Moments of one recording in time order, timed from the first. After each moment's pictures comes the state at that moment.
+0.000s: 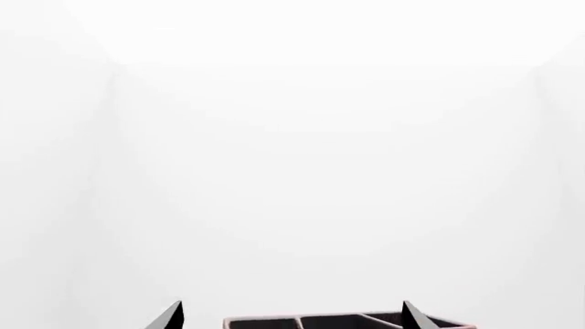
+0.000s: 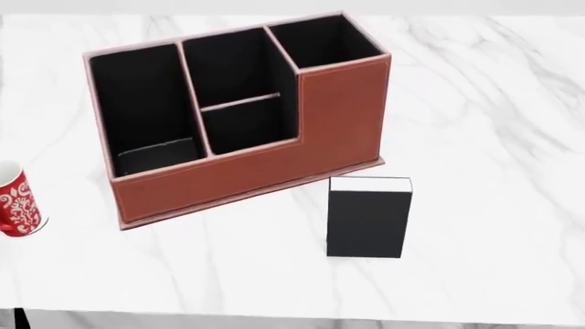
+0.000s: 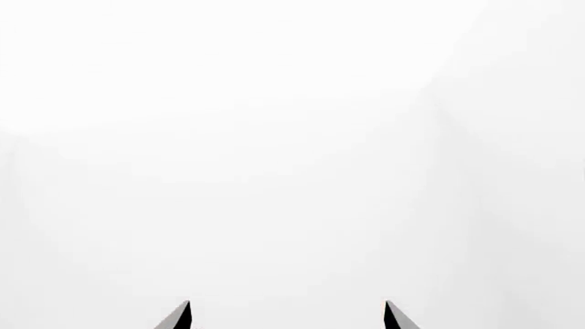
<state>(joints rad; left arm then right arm) 0.31 -0.24 0.15 0.46 -0.03 0.51 -0.30 -0.38 0.17 -0.05 -0.53 0.15 -0.61 0.24</state>
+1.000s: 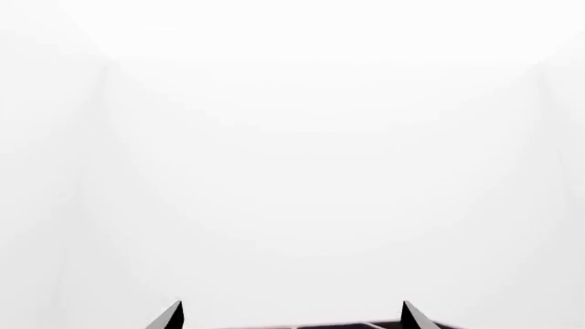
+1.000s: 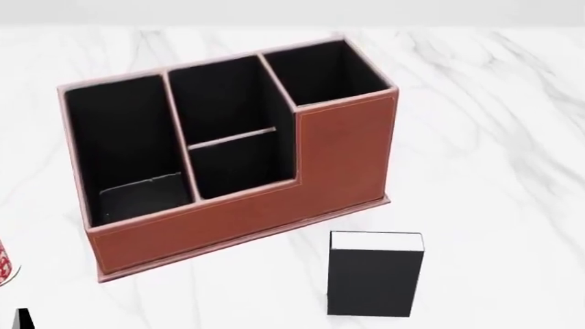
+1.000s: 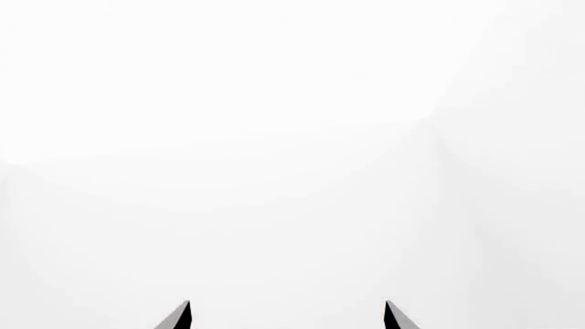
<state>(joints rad) 0.30 -0.26 0.17 0.46 -0.03 0.51 -0.32 -0.39 0.18 -0.05 -0.51 0.10 -0.76 0.28</state>
